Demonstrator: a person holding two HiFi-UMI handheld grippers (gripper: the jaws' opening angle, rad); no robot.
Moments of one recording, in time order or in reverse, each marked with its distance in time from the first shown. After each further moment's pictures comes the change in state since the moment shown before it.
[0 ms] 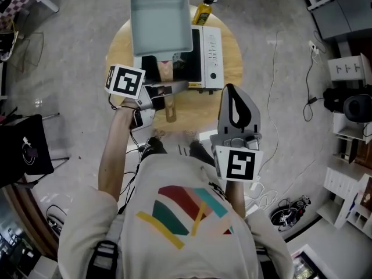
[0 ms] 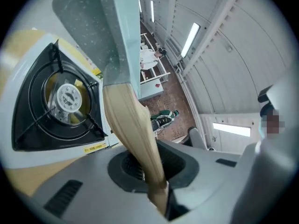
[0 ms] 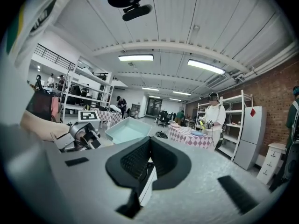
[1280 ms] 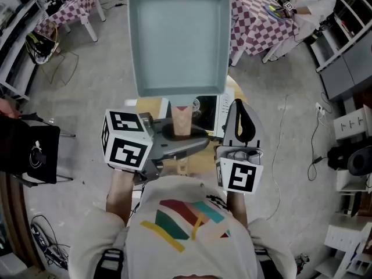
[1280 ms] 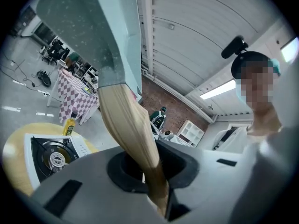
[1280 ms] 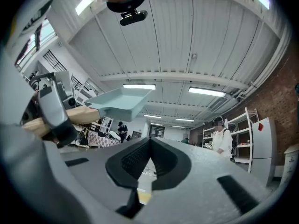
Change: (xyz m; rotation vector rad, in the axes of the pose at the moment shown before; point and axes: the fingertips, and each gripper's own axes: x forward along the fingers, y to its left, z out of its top) left arm -0.046 -0.216 -0.009 0.635 -0.092 0.052; right arm 0.012 0.005 0.121 -0.028 -0.391 0.010
